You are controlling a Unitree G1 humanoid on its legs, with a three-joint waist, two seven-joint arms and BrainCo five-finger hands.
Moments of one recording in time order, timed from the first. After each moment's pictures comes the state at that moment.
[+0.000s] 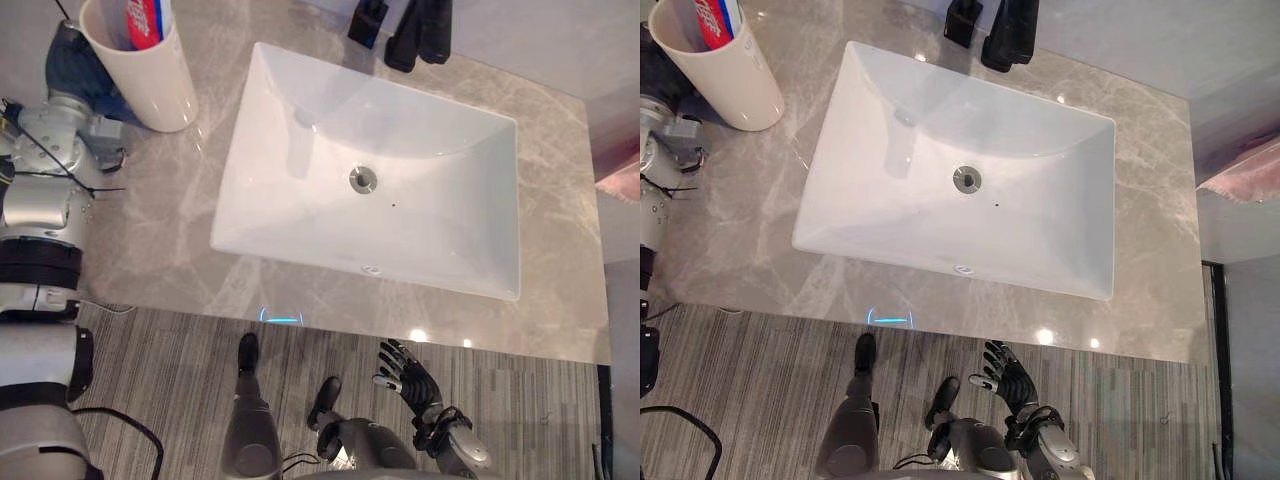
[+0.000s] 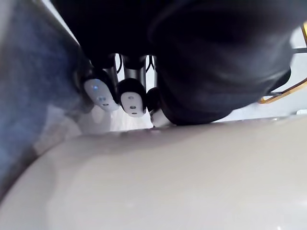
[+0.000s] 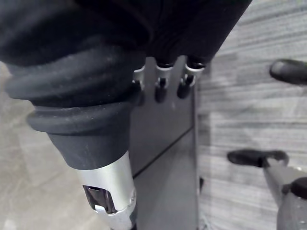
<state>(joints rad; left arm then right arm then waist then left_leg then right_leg) -0.92 0.92 -0.16 0.54 -0.58 -0.05 0.02 0.35 -0.05 0.12 0.14 0.35 0.02 0.24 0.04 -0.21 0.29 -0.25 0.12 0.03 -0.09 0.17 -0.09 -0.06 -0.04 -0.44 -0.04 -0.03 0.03</state>
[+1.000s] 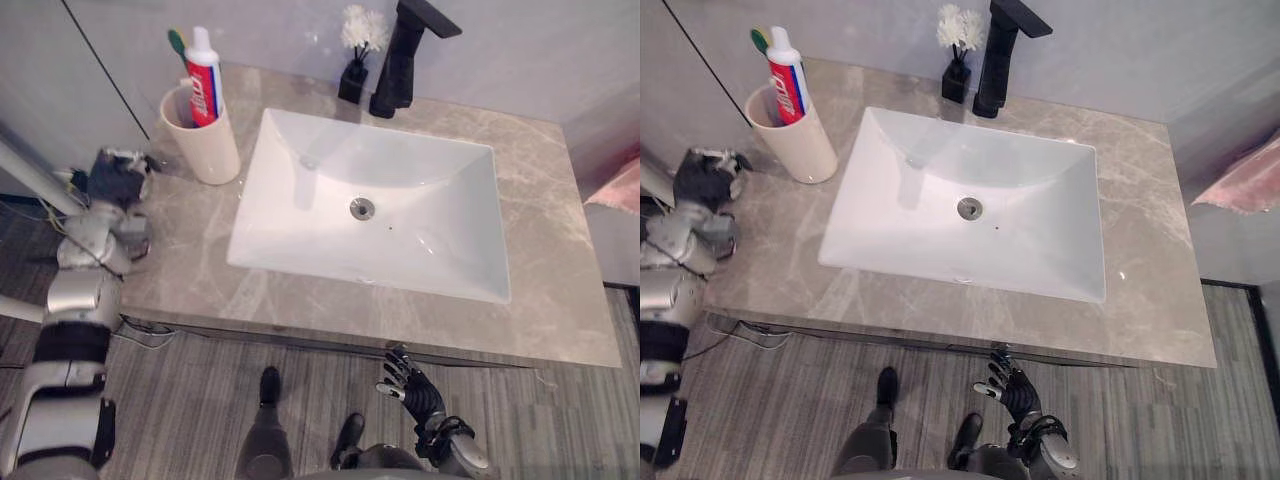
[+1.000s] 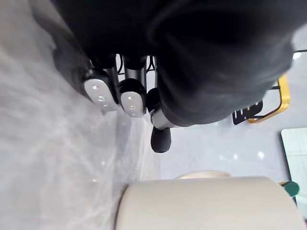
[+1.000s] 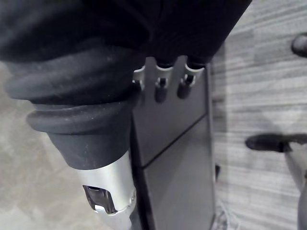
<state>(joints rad) -0.40 0.74 0.08 0.34 -0.55 -0.04 0.02 0.36 -0.04 0.08 0.21 0.35 0.03 0.22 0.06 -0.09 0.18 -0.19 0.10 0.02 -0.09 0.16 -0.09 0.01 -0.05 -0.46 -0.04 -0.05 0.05</state>
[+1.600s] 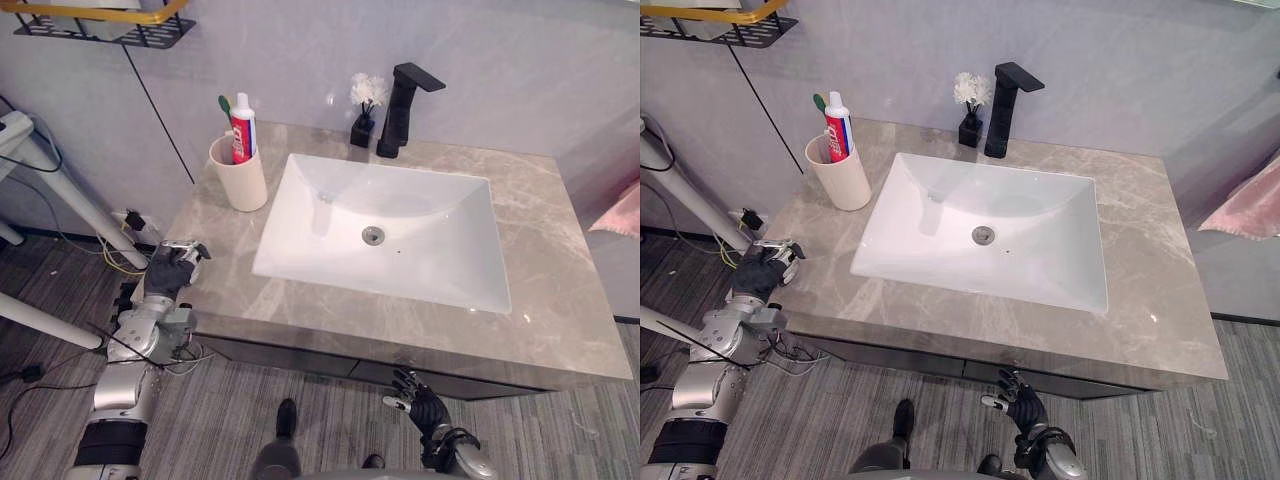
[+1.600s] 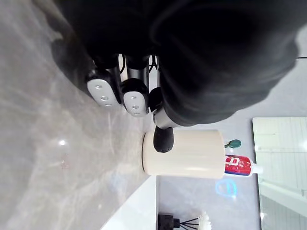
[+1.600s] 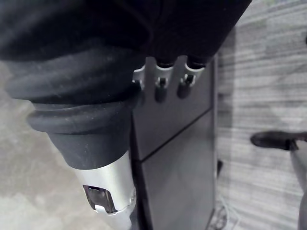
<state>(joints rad) -0.05 0.51 0.10 0.08 -0.47 -0.05 -0.06 0.35 -0.05 0.05 0.29 0.30 0.05 0.22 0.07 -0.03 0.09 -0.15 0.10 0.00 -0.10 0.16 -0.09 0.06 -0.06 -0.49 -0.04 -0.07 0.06</state>
